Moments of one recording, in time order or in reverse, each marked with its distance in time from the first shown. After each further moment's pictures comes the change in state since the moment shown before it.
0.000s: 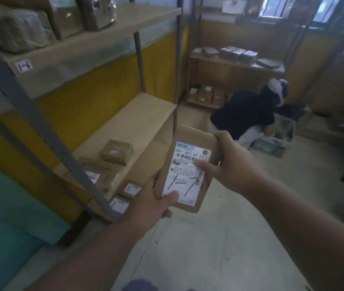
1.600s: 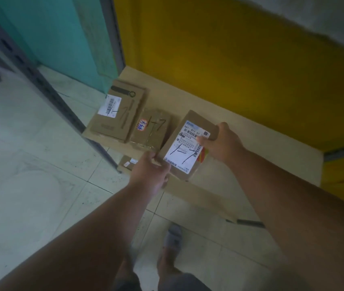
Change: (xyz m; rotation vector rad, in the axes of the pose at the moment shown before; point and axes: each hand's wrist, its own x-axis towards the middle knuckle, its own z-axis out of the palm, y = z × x) left_hand 0.430 -0.053 -0.036 -0.649 1.534 -0.601; right_hand 0.558 -0.021 0.346 -0.285 -0.993 -0.773
